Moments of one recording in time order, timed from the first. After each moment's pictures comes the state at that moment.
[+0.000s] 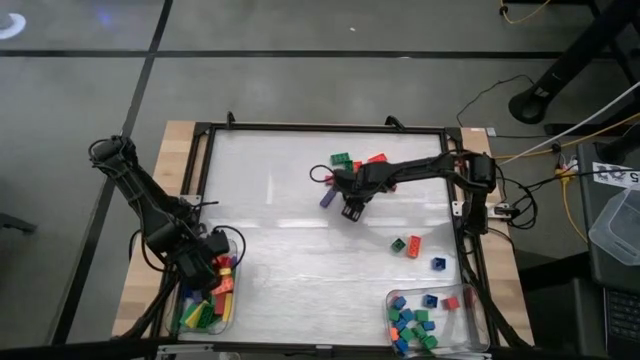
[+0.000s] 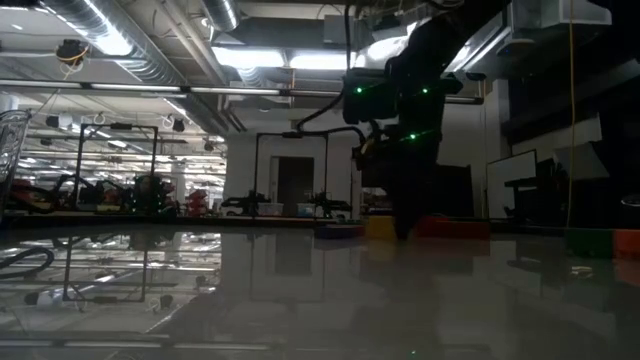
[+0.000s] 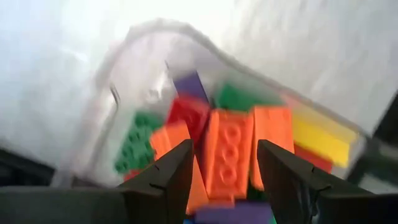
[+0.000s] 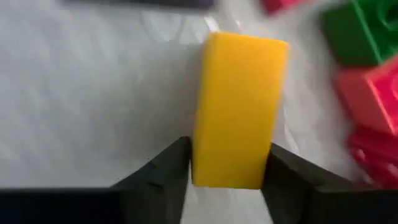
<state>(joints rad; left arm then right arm) -0.86 1.19 0.94 -1.11 -0.17 -1.31 -0.17 1.91 1.22 -0.70 0.09 0.30</state>
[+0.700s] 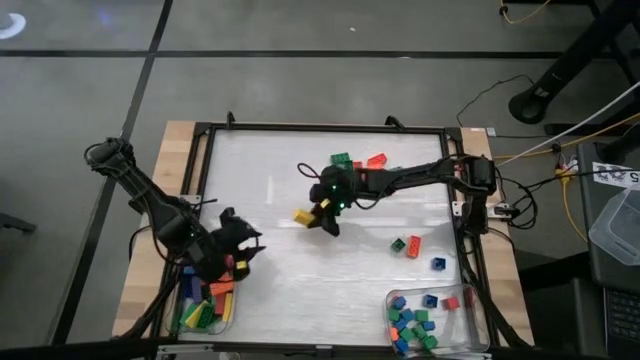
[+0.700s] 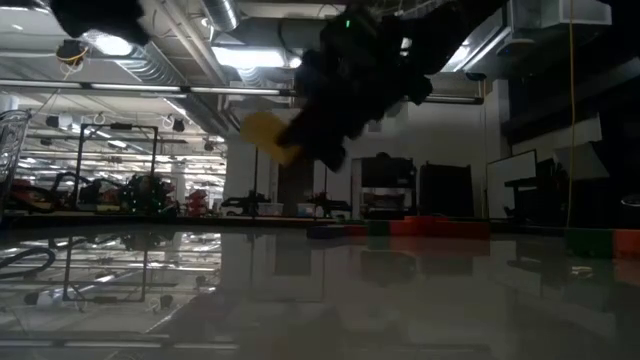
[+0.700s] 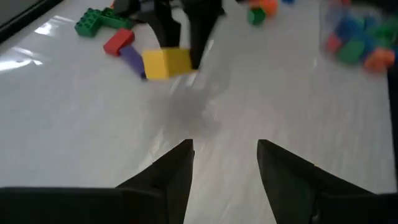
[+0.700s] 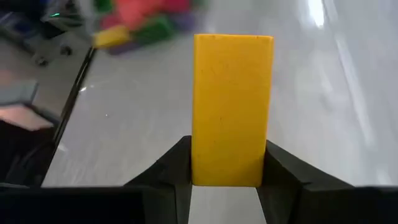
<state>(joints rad) -0.73 1.19 0.94 -0.73 -0.77 -0.93 -0.10 1.91 1.23 0.01 -0.49 0.18</state>
